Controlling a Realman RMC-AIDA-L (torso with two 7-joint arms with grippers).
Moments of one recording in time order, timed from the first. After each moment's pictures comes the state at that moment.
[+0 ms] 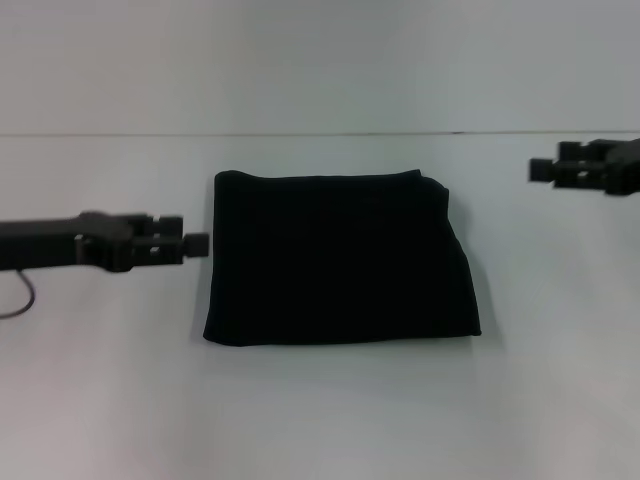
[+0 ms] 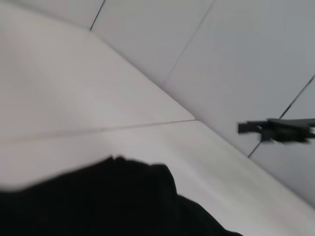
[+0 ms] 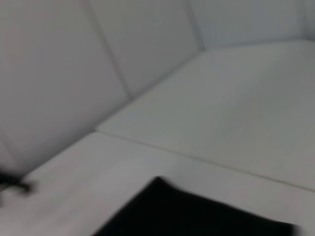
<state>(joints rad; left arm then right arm) -0.60 -1.98 0.46 0.73 2.17 1.69 -1.77 0.65 1.93 -0.61 -0.73 -2.06 -1.45 1.80</state>
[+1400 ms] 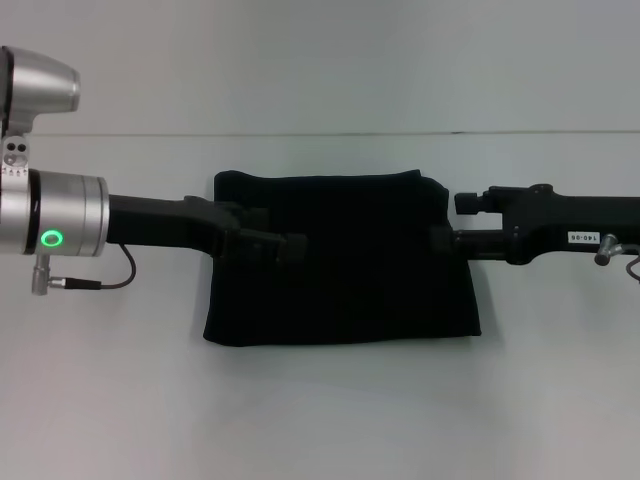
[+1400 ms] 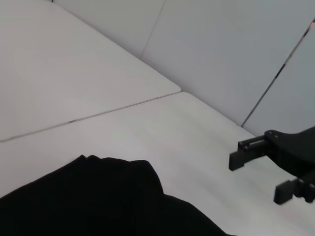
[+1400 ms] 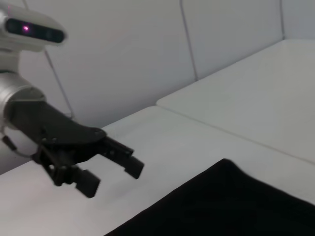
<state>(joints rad) -0.72 -2.04 0.66 0.70 2.17 1.52 -1.84 0.66 2.06 -0.68 -0.71 -2.08 -1.45 1.59</state>
